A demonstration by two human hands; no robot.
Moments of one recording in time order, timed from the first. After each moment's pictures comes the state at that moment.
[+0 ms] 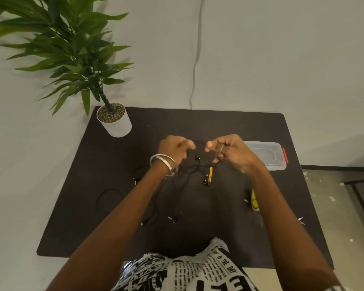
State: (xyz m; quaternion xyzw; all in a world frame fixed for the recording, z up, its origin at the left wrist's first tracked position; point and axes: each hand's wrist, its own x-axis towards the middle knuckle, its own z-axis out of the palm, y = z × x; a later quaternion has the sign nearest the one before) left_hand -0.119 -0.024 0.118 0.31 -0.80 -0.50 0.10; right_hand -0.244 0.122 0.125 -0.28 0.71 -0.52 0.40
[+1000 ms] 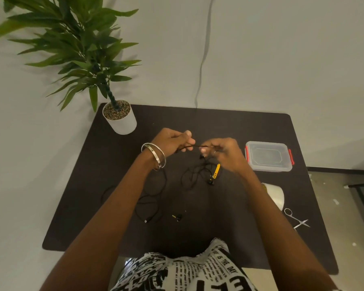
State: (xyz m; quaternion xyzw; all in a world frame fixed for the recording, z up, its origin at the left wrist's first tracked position) left_hand -0.104 -0.054 0.139 0.28 -0.74 -0.61 0.04; right_hand -0.227 0.101 0.104 -0.40 0.75 -0.47 0.24
